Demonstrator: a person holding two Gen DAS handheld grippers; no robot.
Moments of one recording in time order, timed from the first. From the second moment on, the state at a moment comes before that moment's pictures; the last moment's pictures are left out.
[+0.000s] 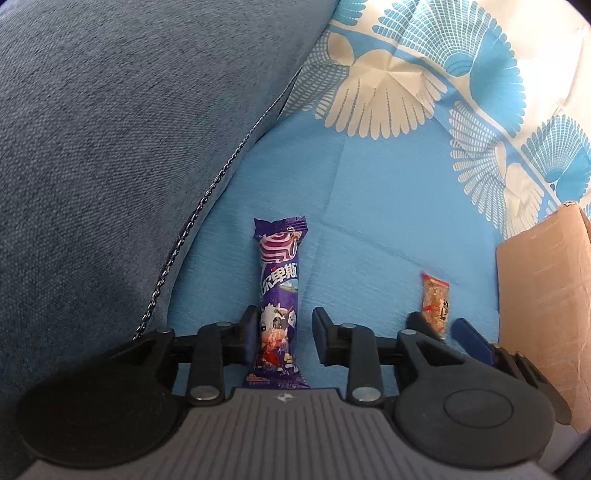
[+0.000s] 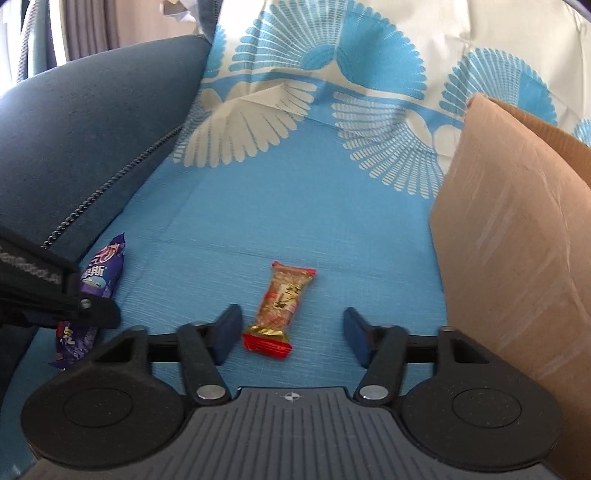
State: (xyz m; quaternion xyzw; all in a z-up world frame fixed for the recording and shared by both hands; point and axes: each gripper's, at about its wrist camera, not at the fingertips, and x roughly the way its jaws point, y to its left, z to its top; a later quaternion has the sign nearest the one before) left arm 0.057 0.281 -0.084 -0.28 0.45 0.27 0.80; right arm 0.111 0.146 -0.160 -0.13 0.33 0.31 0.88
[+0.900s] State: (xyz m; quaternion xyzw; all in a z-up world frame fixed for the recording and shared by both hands) left arm 0.040 0.253 -0.038 -0.25 0.37 0.25 0.86; right arm 0.059 0.074 -0.028 -0.08 0.20 0.36 0.91
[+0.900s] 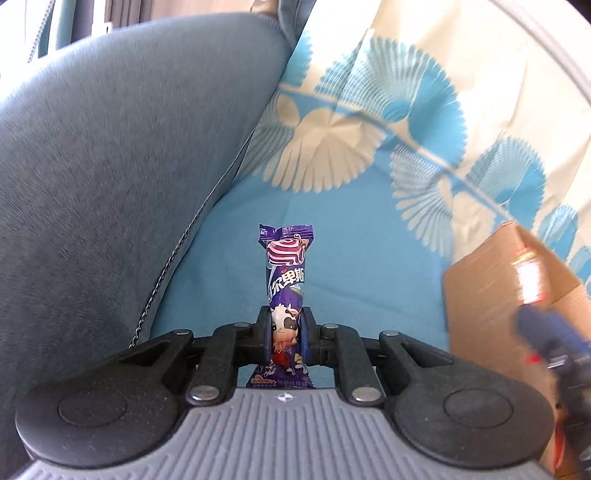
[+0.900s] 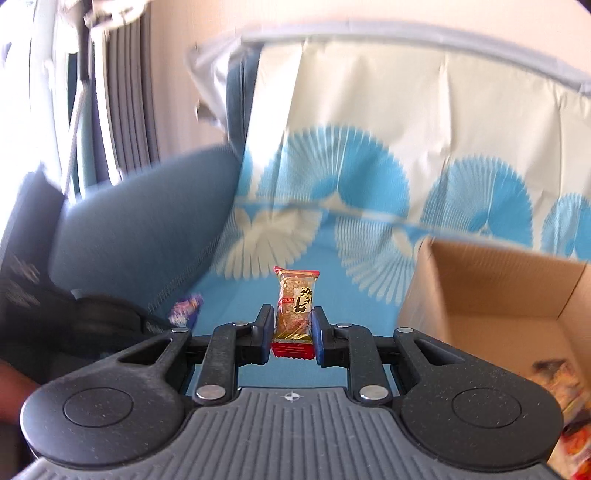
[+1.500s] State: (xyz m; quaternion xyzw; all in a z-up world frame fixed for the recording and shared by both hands) left arm 0.039 0.178 0.018 -0.17 0.31 0.20 0.91; right arm 0.071 -0.089 0.017 -0.07 0.15 0.30 0.94
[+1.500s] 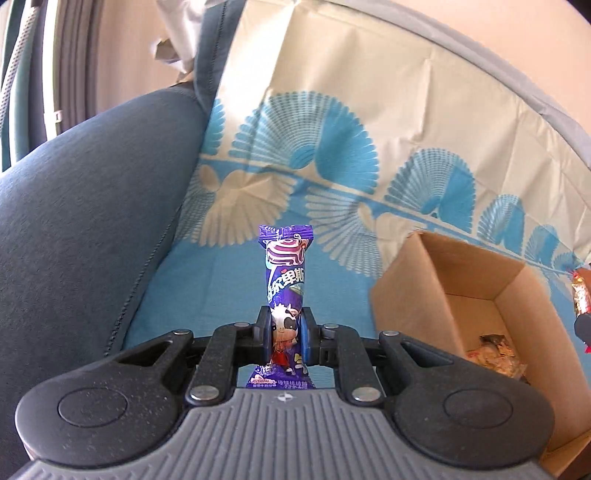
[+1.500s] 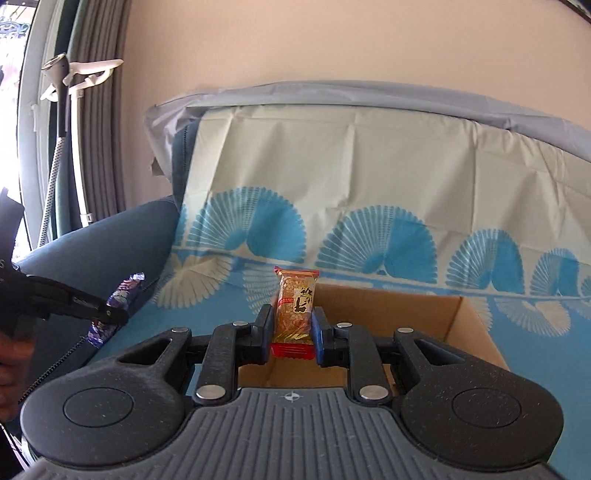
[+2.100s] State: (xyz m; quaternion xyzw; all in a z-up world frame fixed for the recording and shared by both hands) left arm 0.074 0.106 0.040 -0.14 0.25 0.13 0.95; right arm 0.084 -0.145 0.013 -0.08 0.14 0.25 0.96
